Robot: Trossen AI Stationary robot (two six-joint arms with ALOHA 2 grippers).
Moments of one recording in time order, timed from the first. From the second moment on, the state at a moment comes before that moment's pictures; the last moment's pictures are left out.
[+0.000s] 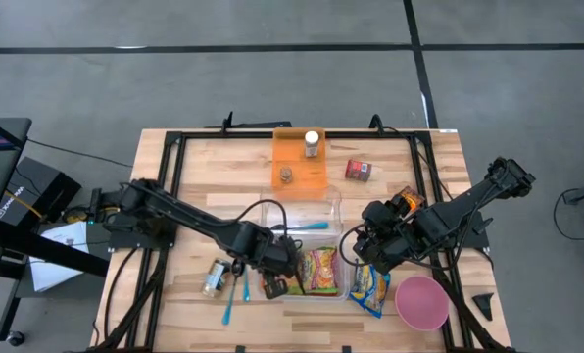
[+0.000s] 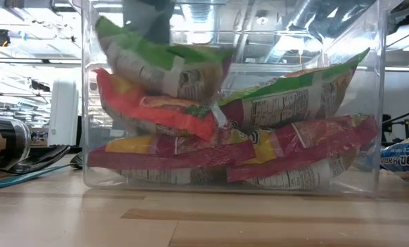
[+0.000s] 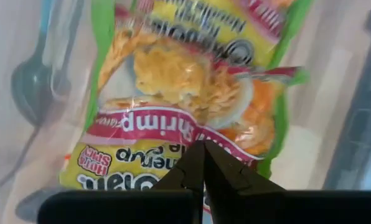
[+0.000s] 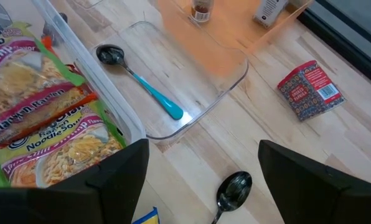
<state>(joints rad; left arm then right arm) -0.37 1.87 1.60 -0.96 -0.08 -0.66 0.54 1.42 1.35 -1.29 0.68 1.16</state>
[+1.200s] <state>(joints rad) -0.36 1.63 1.50 -0.81 -0.14 -0.82 0.54 1.42 1.35 -1.30 0.70 1.15</state>
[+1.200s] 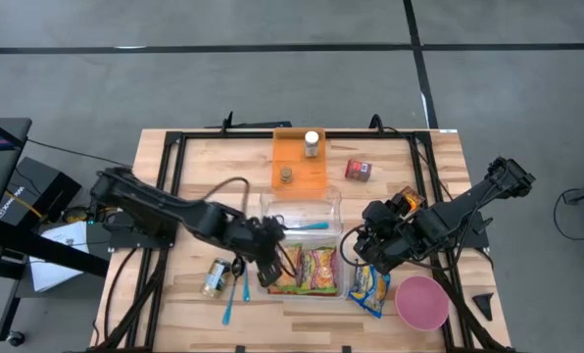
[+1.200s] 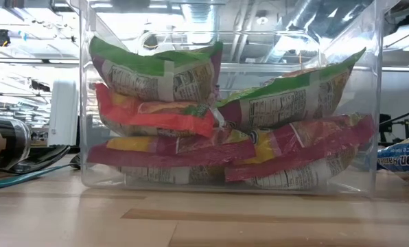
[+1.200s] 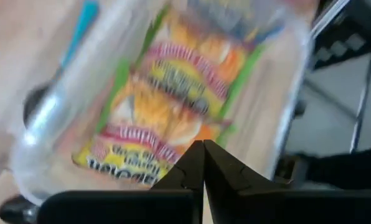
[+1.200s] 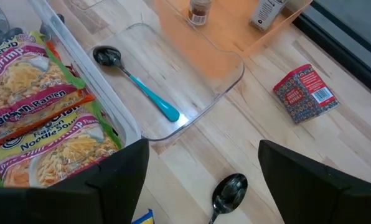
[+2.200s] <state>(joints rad) -0.41 1.49 1.10 -0.69 -0.13 -1.10 0.65 1.41 1.35 -1.47 0.68 1.40</state>
